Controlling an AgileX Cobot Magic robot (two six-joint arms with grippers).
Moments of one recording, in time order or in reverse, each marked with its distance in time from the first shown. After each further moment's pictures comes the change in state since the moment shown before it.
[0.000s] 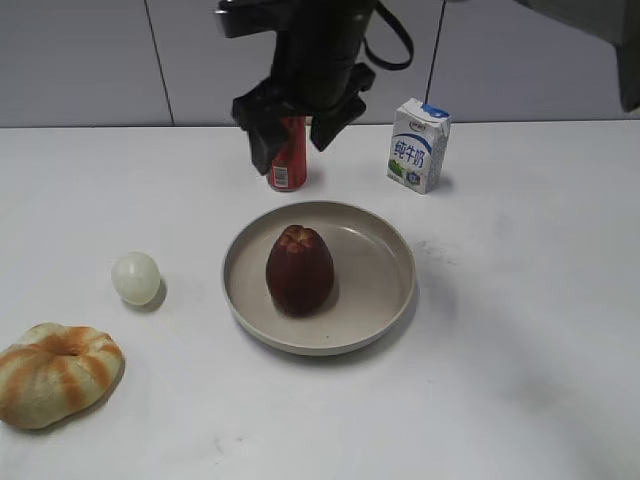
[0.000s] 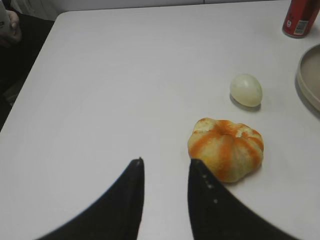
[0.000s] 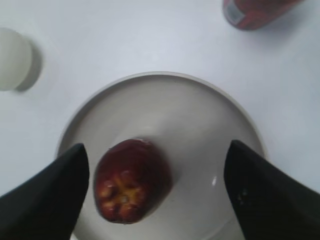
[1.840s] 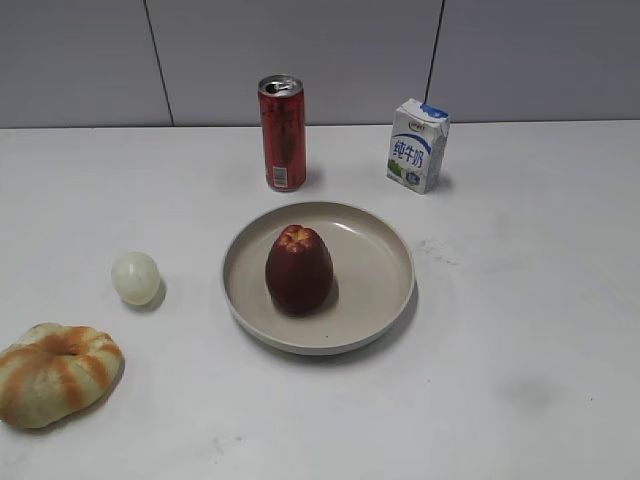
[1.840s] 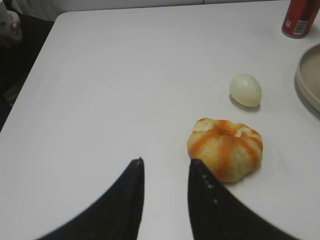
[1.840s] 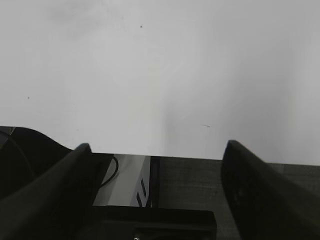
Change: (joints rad) left arm 0.000 0.000 0.000 0.000 0.000 0.000; right arm -0.549 -1.253 1.576 -0.051 -0.182 0.042
